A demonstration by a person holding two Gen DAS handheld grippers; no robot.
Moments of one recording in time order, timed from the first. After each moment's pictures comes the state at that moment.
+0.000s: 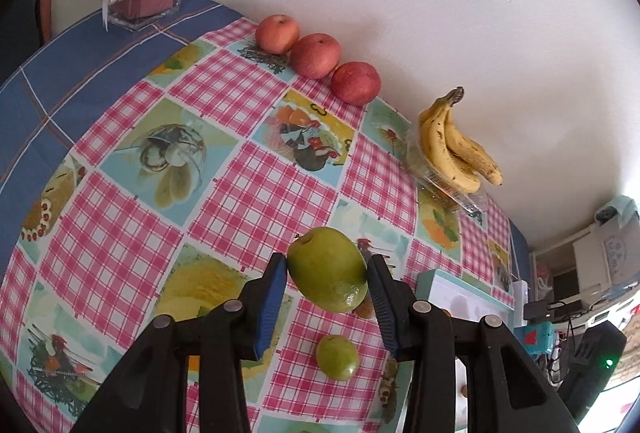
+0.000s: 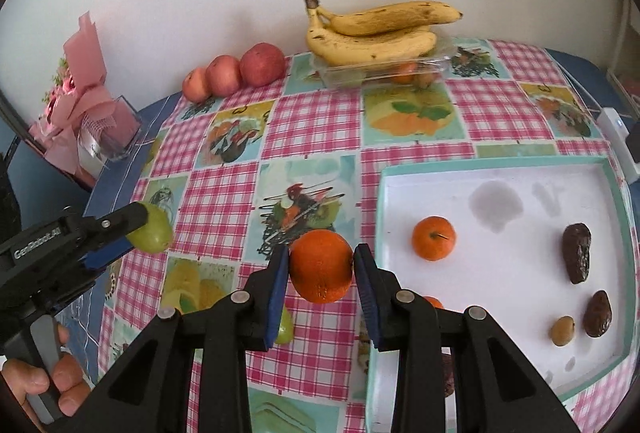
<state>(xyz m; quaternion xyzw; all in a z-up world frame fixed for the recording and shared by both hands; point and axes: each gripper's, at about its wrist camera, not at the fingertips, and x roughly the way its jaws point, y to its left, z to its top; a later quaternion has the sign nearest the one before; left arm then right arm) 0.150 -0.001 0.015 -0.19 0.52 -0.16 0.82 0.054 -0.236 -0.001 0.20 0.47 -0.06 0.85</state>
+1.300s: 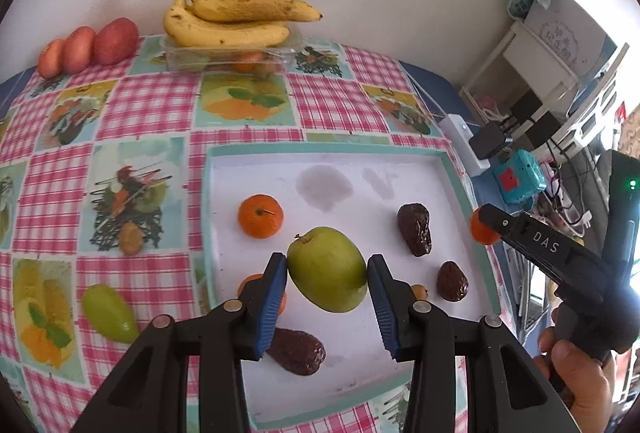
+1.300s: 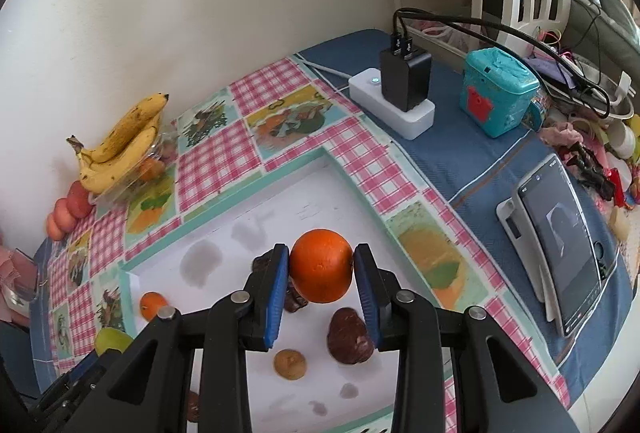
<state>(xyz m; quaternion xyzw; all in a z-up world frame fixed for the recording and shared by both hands) 0.042 -0.230 -0.004 0.02 0.53 -0.35 0.77 -0.074 -0.433 -0.005 0.29 0.40 -0.32 0.81</state>
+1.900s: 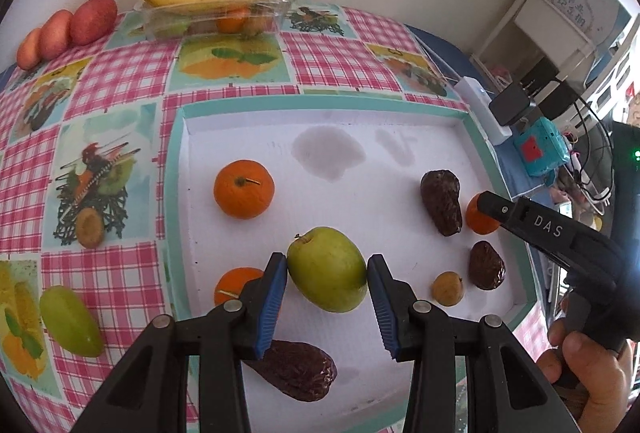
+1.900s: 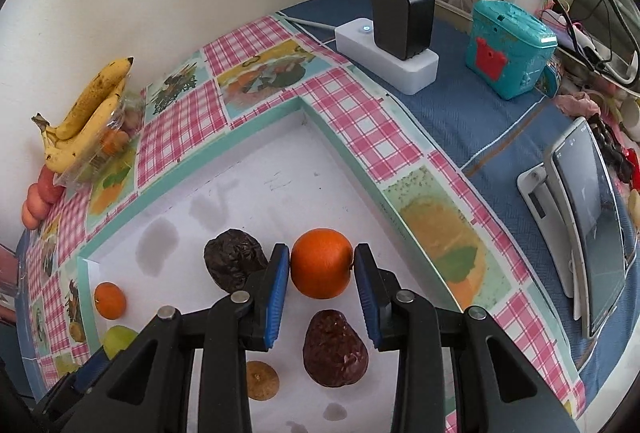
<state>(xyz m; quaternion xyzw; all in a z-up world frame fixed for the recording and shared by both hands) 0.043 -0.253 -0.049 0.05 0.55 -0.35 0.76 -0.063 -0.444 -0.057 0.30 0.45 -0.33 0.78</state>
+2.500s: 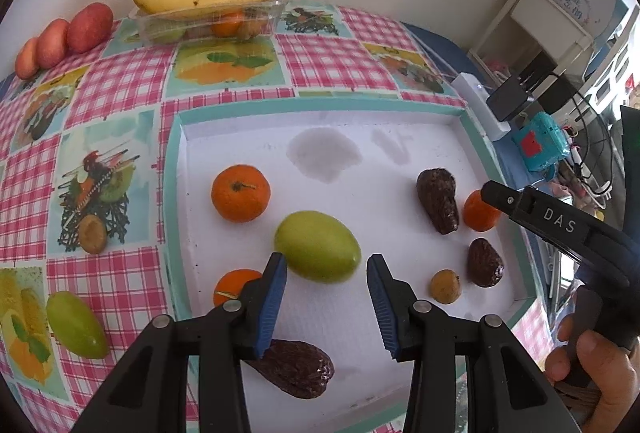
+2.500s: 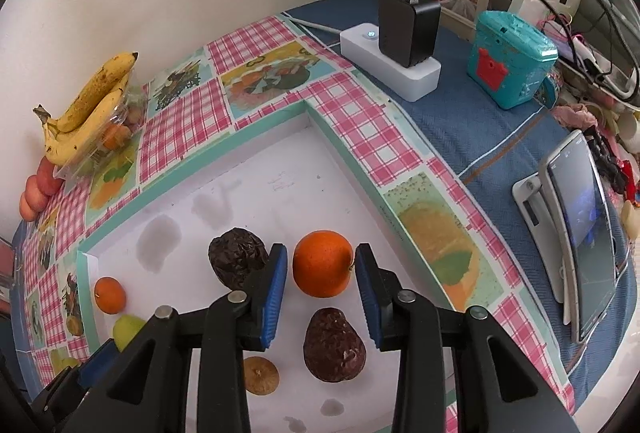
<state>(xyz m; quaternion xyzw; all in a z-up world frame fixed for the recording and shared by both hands) 0.044 -0.256 -0.041 0.06 0.54 -0.36 0.76 -0.060 -0.443 -0.050 0.28 0.45 -0.33 0.78</state>
